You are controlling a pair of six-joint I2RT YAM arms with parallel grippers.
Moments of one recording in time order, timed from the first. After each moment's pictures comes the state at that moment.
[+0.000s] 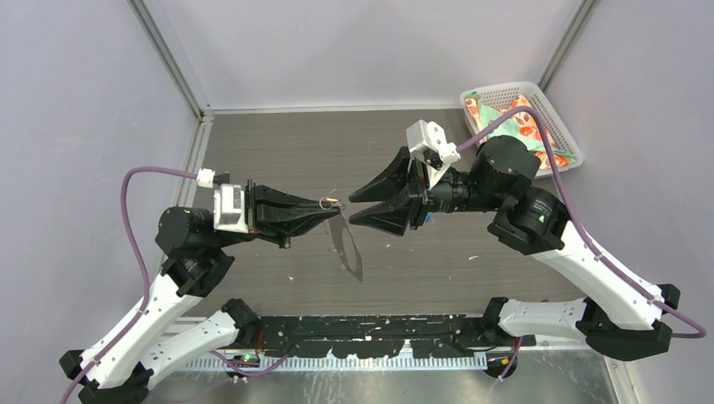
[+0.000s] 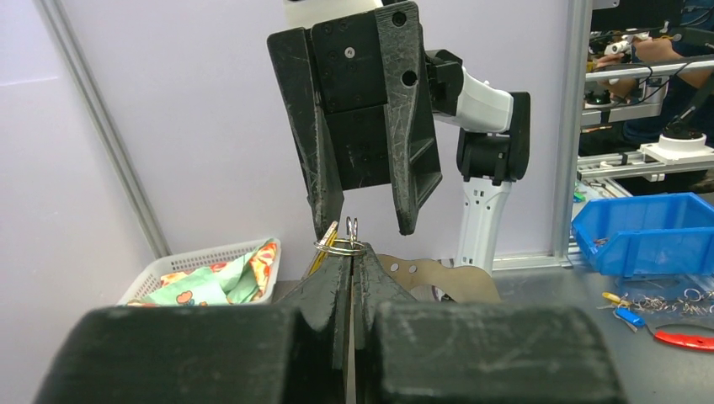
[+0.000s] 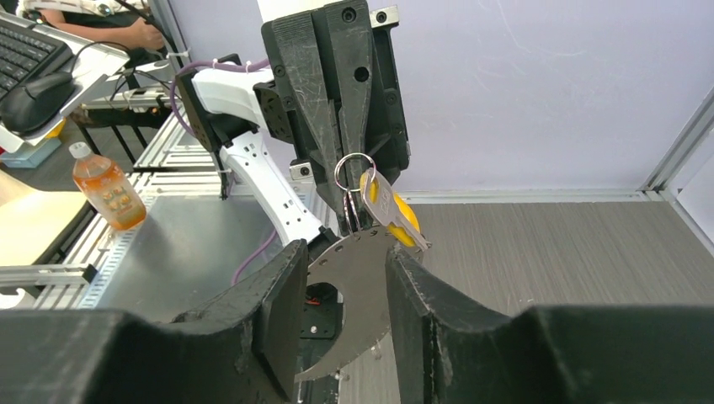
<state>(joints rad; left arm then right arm) -0.76 0.72 0.98 0.34 0.68 -0.21 0.99 1.11 1.53 -0.30 -0.60 0.10</state>
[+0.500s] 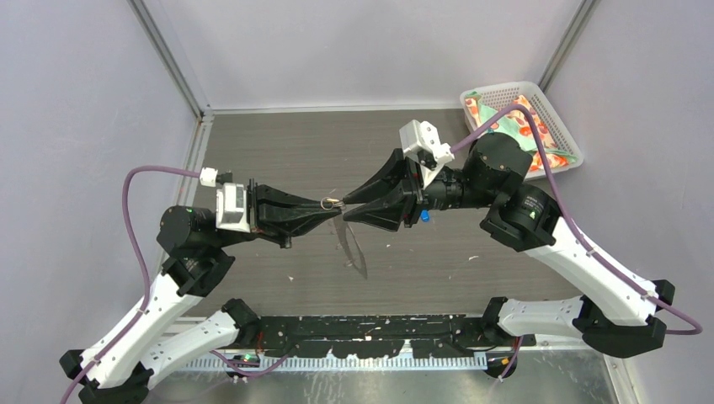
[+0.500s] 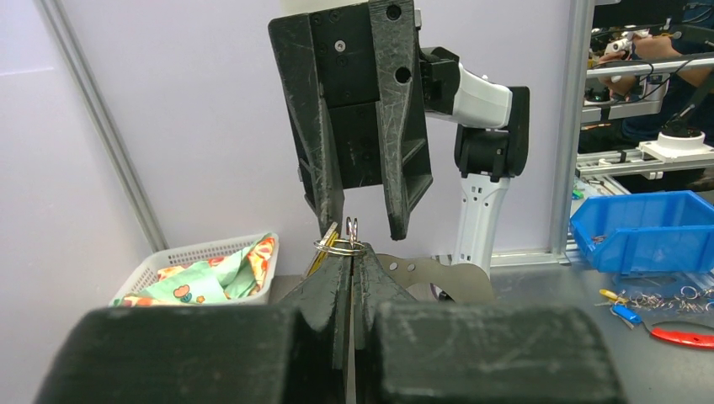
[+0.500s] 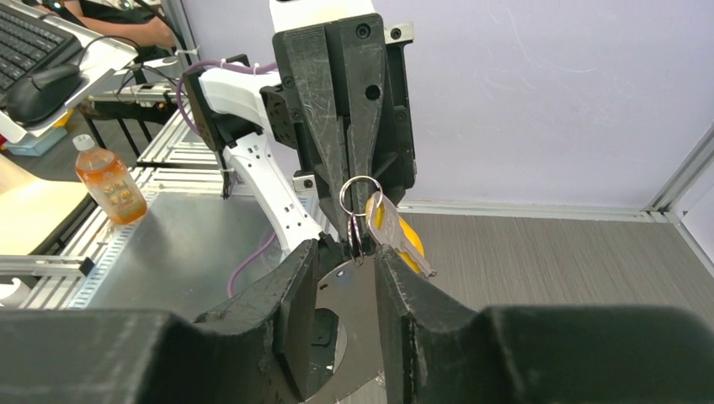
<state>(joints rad) -0.76 0.72 0.98 0.32 0.68 -0.21 0.99 1.14 1.53 -0.26 -0.64 0.07</state>
